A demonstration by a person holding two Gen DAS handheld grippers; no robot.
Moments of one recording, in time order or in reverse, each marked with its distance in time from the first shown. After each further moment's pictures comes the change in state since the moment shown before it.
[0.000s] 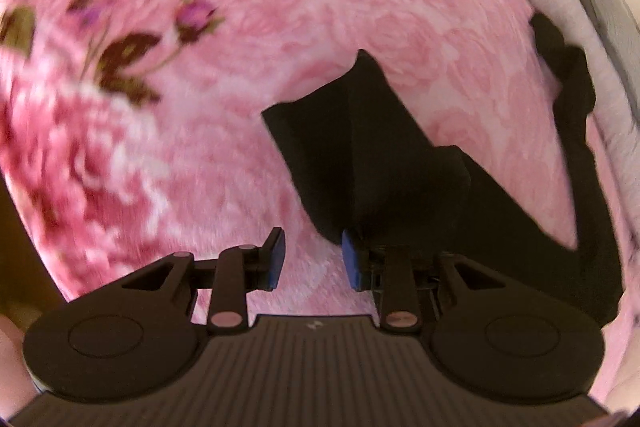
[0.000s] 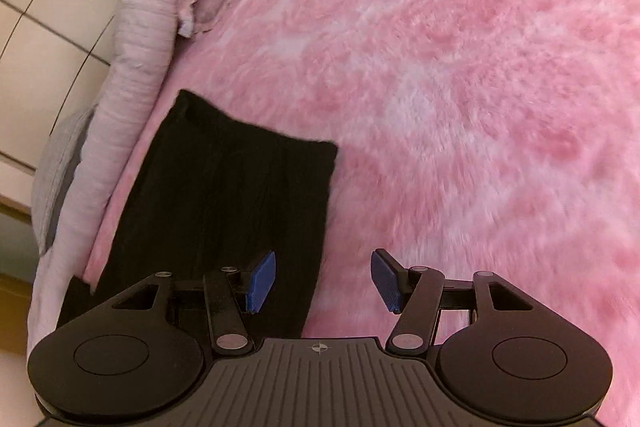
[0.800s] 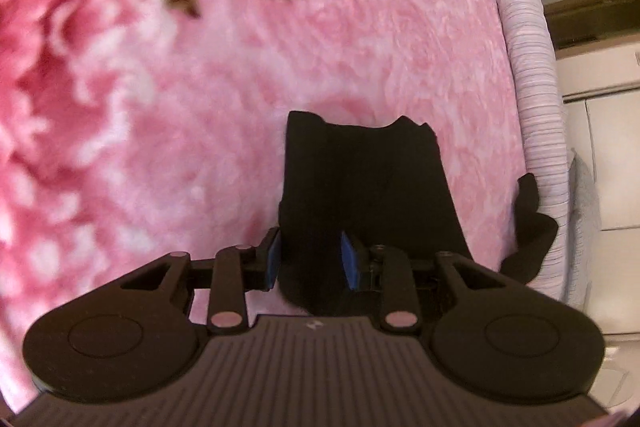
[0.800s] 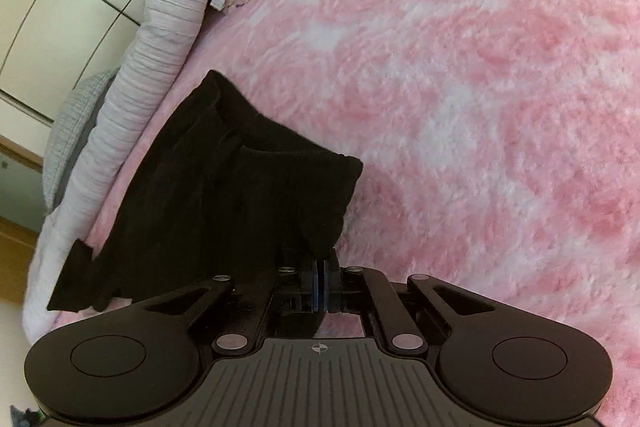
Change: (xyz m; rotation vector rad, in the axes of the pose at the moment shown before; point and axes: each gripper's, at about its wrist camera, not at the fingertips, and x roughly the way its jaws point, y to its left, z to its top) left arm 0.041 0.029 -0.007 -0.451 -0.162 -0.213; right arm 0.011 0.005 0.015 -0.149 0.069 0.044
